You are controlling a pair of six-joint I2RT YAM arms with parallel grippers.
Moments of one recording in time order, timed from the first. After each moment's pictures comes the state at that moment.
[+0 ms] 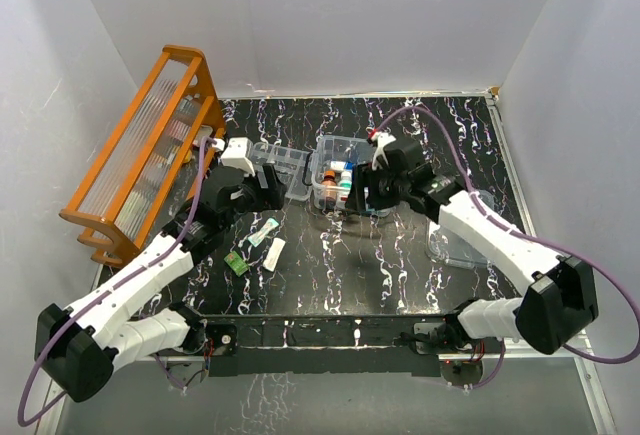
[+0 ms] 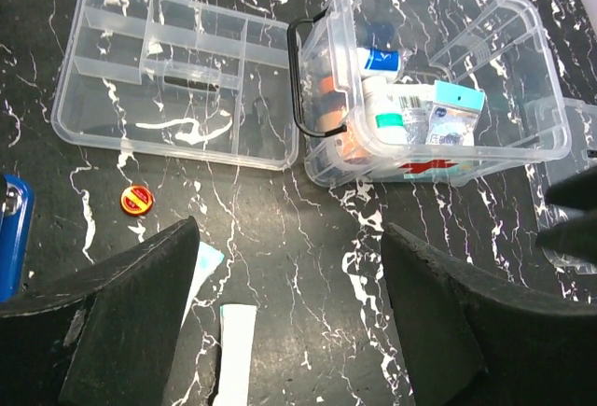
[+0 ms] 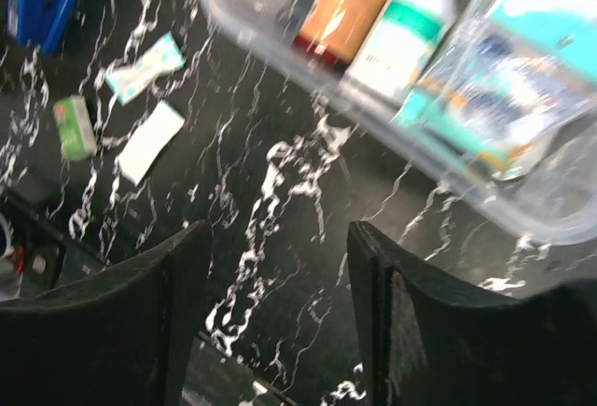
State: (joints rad) left arm -0.62 1.01 0.79 -0.19 -0.22 -0.43; right arm 0.53 1.30 1.08 -0.50 -0.19 0.33
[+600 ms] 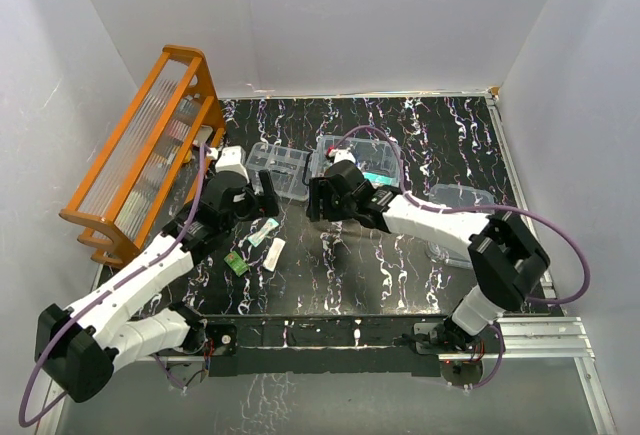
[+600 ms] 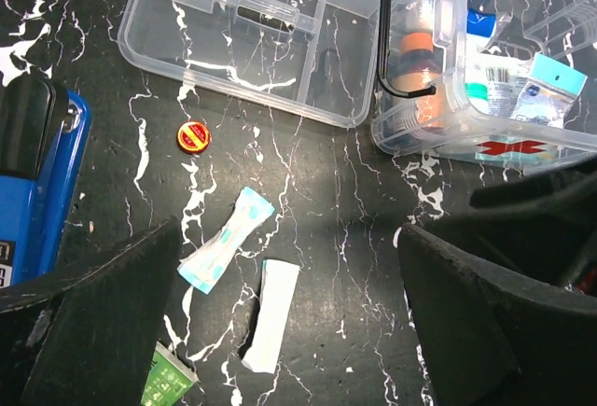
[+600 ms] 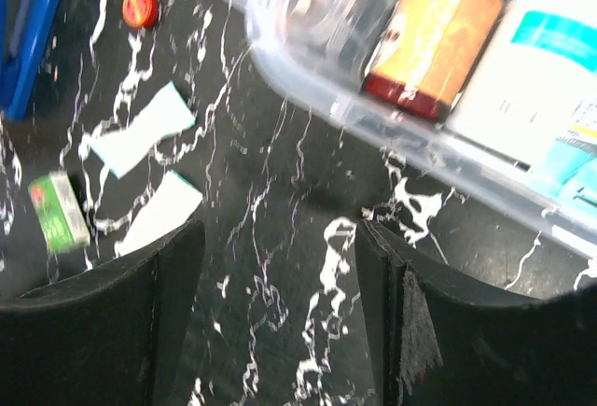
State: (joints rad) left arm -0.62 1.03 0.79 -0.35 -0.32 -0.50; right arm 0.80 1.57 1.03 -0.21 0.06 0.56
